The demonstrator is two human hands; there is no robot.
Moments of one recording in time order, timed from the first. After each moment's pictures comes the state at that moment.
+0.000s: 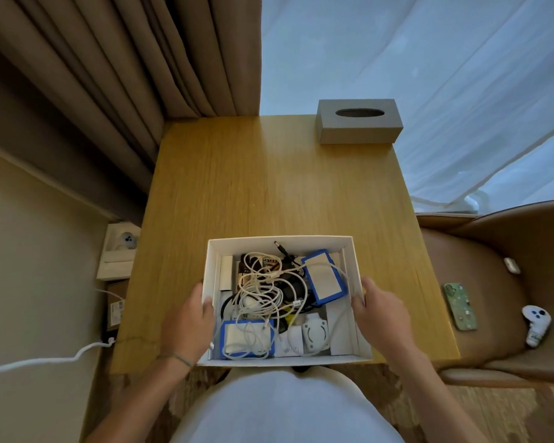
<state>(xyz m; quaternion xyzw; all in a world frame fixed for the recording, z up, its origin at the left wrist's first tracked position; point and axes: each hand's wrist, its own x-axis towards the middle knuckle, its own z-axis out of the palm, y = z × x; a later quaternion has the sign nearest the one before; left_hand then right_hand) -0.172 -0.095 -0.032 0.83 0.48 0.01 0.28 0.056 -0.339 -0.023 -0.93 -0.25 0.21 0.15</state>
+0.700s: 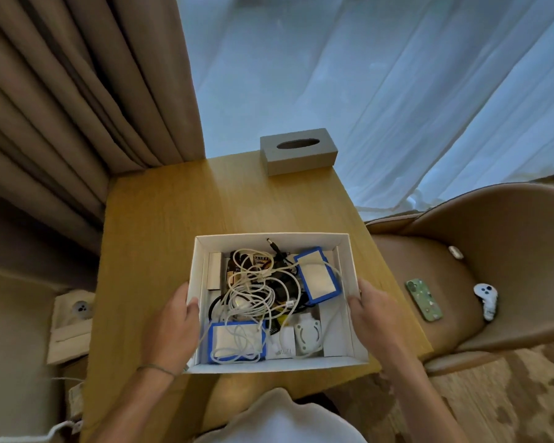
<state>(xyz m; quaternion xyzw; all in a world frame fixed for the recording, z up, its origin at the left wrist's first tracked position) -0.099 -0.067 0.021 0.87 0.36 0.05 0.34 0.070 -0.345 0.022 -0.96 -0.13 0.12 0.23</state>
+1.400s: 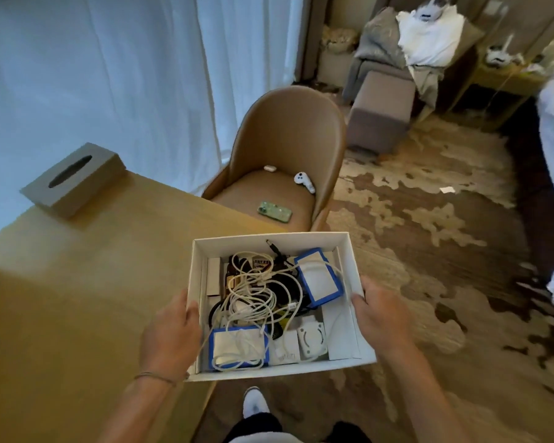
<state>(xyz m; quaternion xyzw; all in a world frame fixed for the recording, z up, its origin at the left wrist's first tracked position) -0.082 -0.186 0.053 0.95 -0.04 -0.08 0.28 -0.181 -0.488 0.053 -0.92 0.29 0.01 0.27</state>
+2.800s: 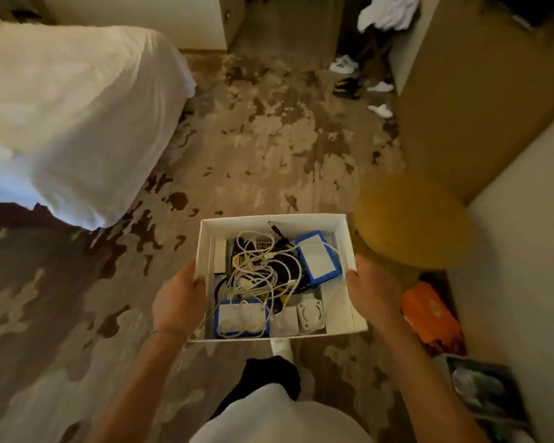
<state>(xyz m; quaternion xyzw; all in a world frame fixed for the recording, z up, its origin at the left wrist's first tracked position) -0.753 -0.729 0.029 0.56 -0.79 -0.23 0.13 -1.015 -0.548 0.017 -0.28 0.93 -0.23 0.10</state>
